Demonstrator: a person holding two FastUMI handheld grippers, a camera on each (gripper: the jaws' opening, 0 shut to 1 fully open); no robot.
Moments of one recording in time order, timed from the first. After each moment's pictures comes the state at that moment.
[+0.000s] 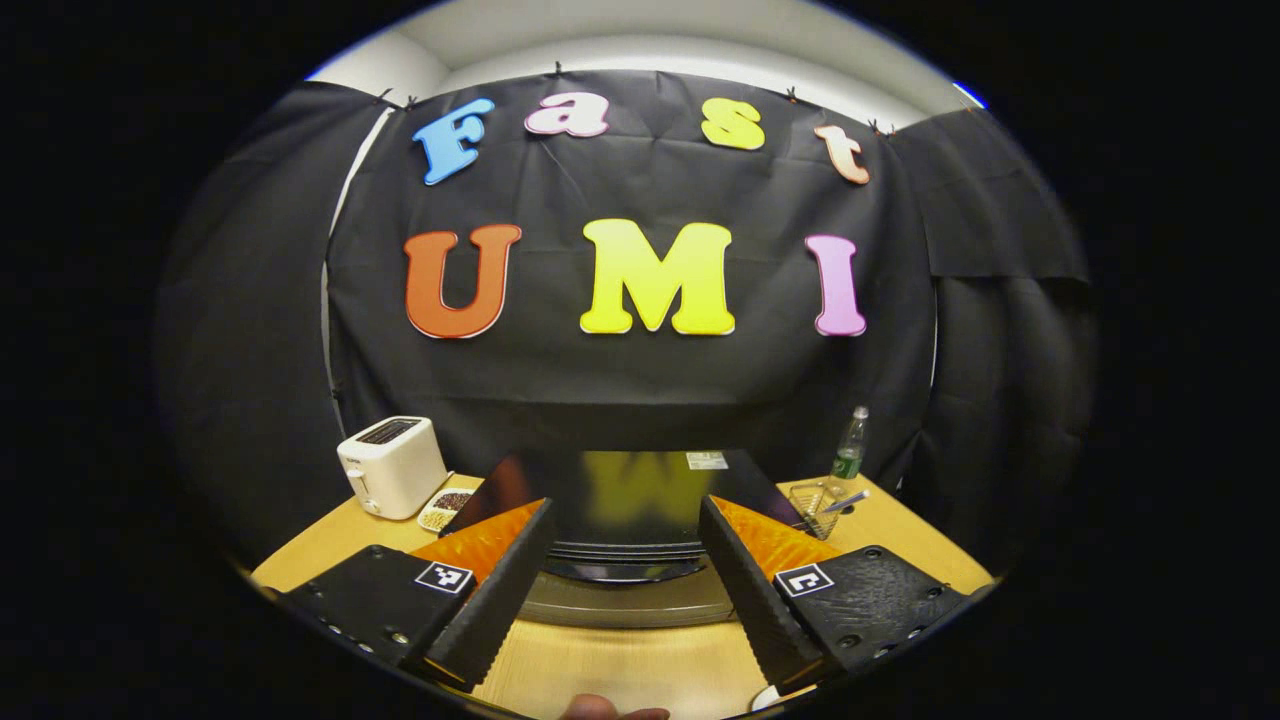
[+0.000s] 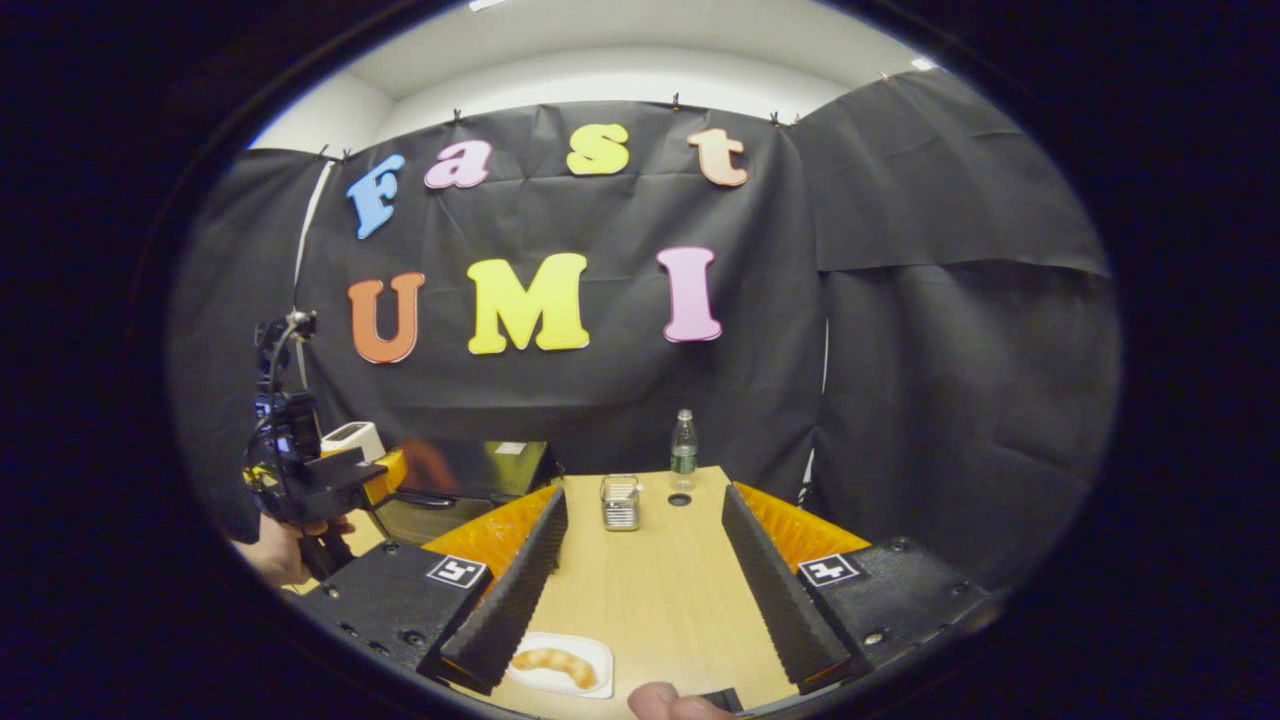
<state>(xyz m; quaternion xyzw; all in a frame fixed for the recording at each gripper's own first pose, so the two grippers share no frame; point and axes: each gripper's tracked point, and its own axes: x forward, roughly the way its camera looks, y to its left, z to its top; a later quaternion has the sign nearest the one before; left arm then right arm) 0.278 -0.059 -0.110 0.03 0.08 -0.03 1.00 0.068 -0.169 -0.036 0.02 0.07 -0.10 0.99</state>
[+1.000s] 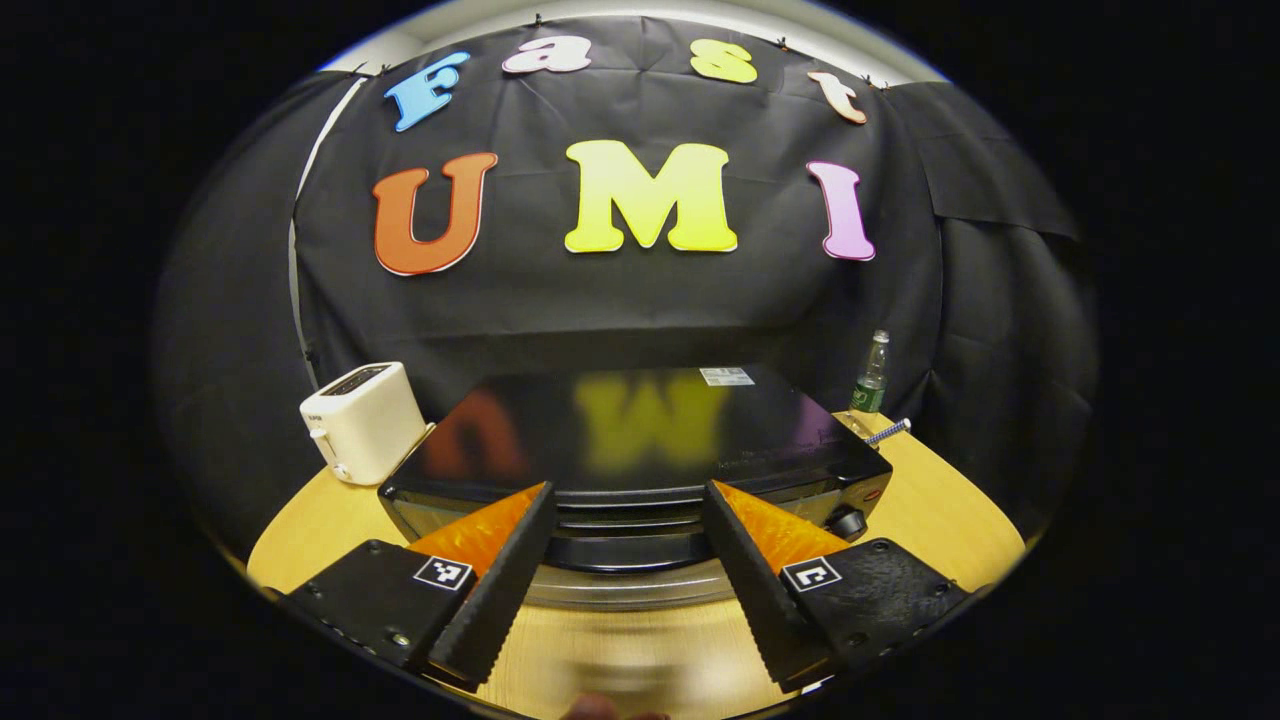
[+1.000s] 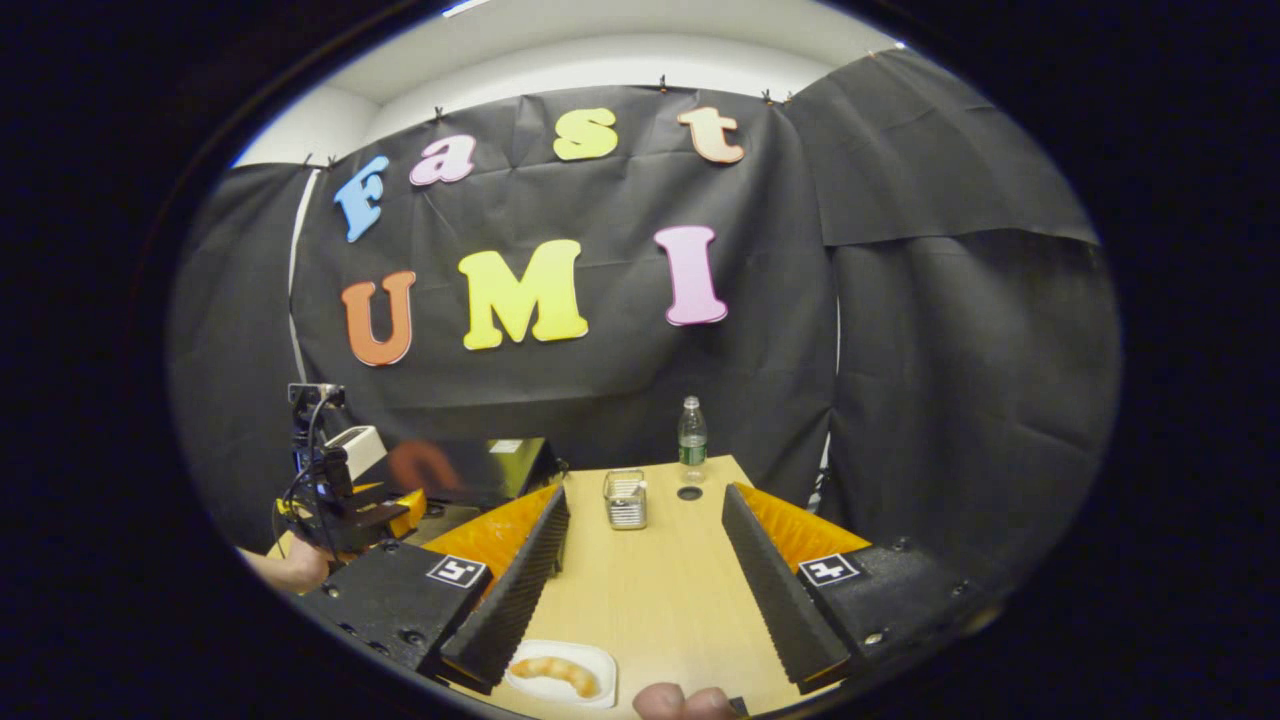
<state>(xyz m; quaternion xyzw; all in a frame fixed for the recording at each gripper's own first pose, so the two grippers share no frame) 0.294 -0.044 -0.176 0.03 0.15 -0.05 0.99 0.096 -0.178 -0.050 0.05 0.08 -0.09 0.99</state>
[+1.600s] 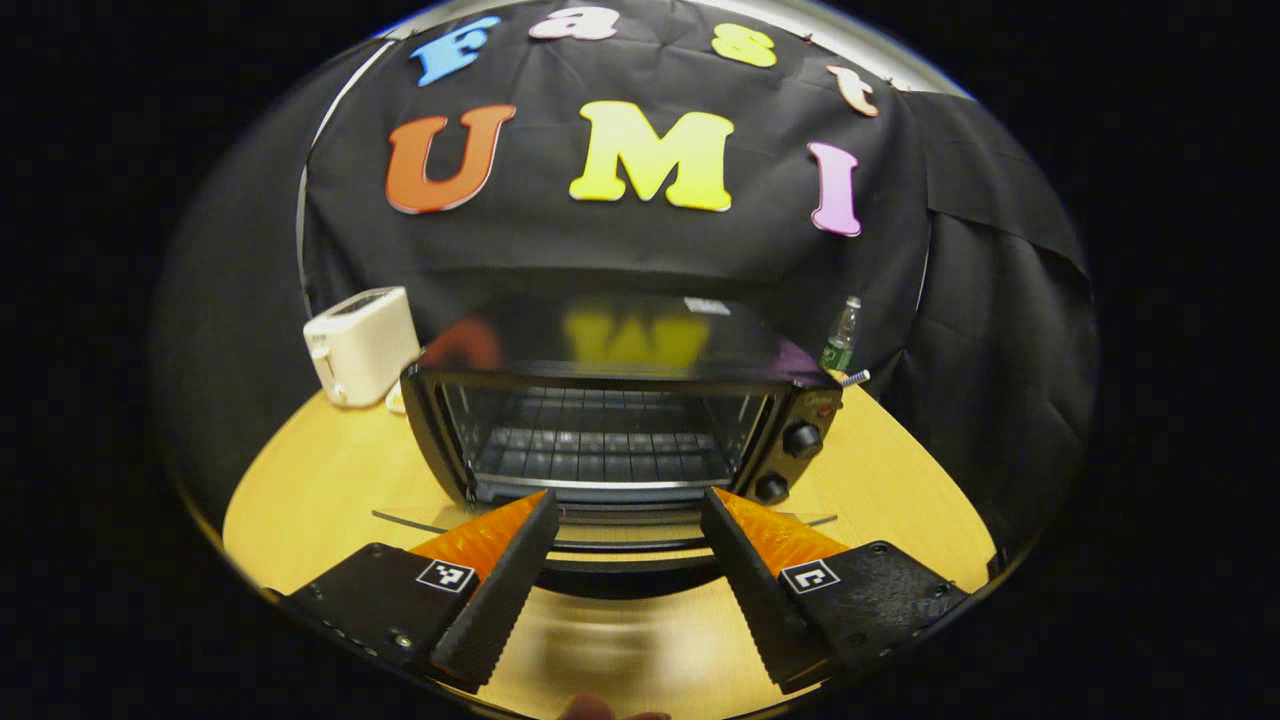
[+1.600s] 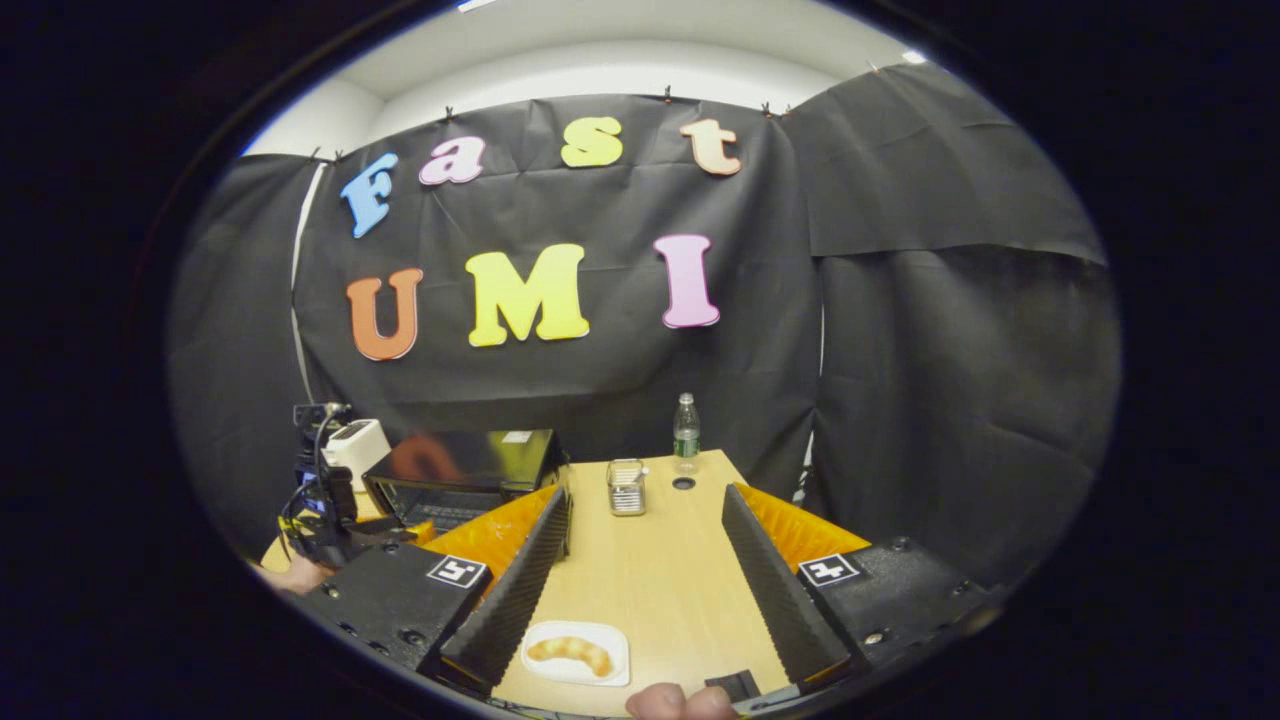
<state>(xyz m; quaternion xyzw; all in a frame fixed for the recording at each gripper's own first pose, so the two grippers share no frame) 0.207 -0.037 -0.233 -0.04 0.26 -0.07 0.96 0.041 -0.142 -0.046 0.04 0.08 -0.11 0.99</state>
